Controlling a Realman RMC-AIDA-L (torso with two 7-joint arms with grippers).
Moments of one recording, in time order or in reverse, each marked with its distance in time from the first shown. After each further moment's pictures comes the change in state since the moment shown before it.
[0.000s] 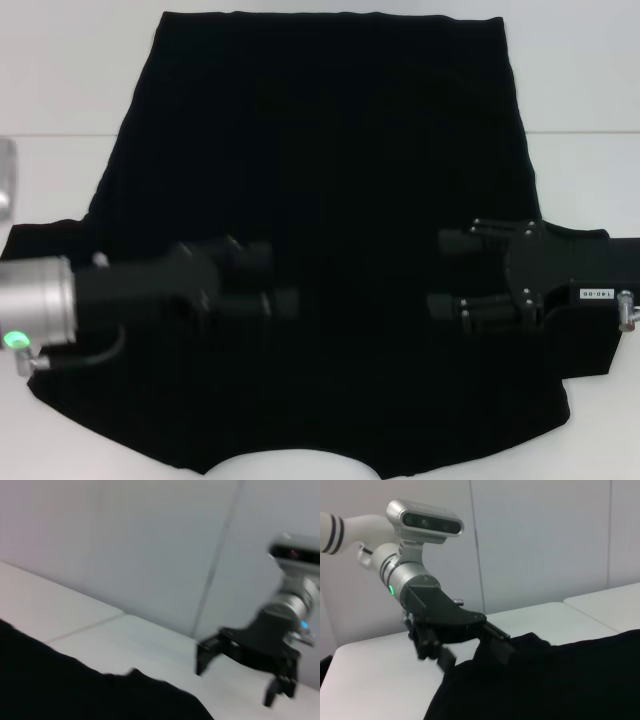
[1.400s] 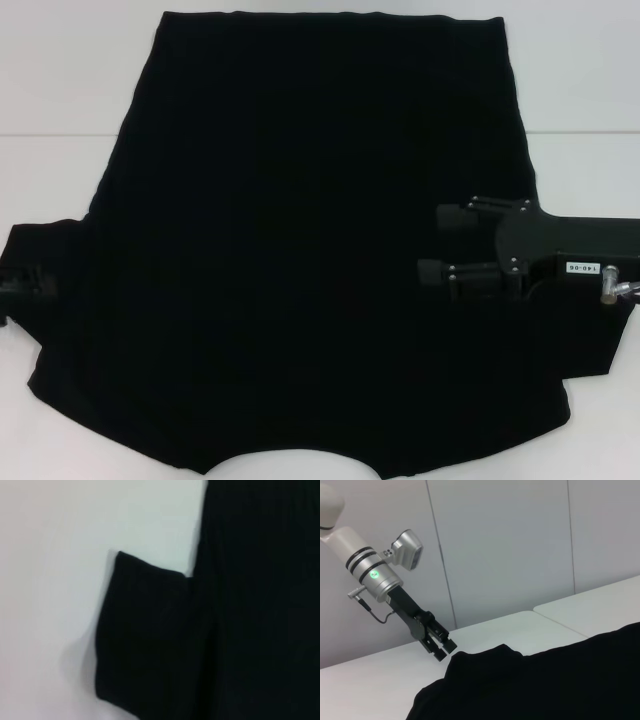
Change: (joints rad) left arm -0.040 0.117 -0.225 0.318 0.670 -0.133 -1.175; right arm 0.016 0.023 0.041 -0.009 0.003 0.063 0.073
